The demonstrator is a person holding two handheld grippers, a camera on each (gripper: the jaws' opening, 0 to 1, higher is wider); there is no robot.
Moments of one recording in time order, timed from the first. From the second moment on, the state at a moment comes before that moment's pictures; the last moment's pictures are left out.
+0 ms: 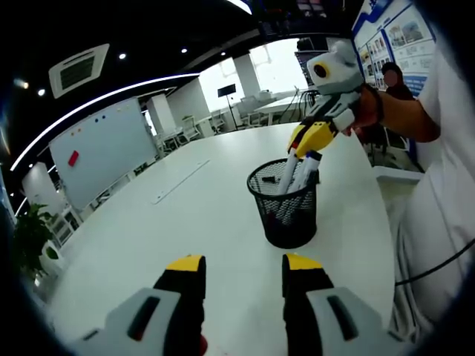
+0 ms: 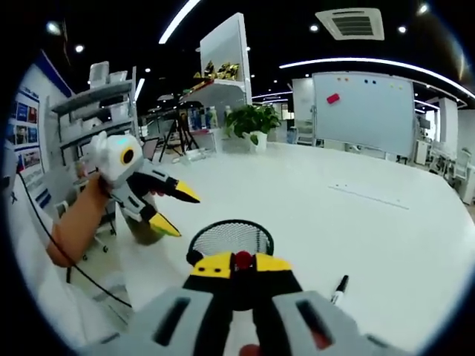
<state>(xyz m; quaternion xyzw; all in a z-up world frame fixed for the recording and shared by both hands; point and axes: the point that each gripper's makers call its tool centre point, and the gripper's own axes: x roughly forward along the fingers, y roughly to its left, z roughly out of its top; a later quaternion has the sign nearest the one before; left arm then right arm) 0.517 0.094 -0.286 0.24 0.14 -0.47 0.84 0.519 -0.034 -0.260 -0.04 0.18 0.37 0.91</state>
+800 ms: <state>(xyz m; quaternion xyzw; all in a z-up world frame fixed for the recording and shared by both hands) 0.518 0.095 -0.287 0.24 0.14 -0.47 0.84 0.510 -0.051 -0.236 0.01 0.11 0.36 0.92</state>
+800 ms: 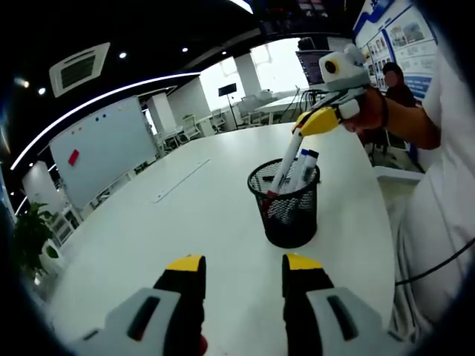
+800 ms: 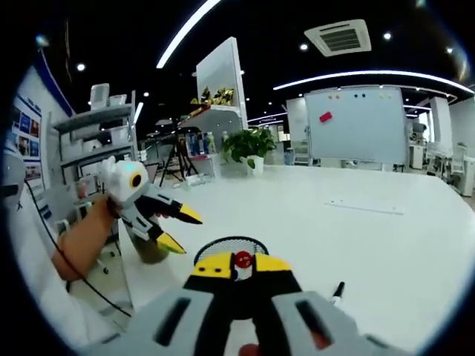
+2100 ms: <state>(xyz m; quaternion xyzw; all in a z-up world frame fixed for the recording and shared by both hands) 0.519 0.094 -0.289 0.24 0.15 -0.47 0.84 0.492 -0.097 -0.190 0.10 -0.03 0.30 0.95</state>
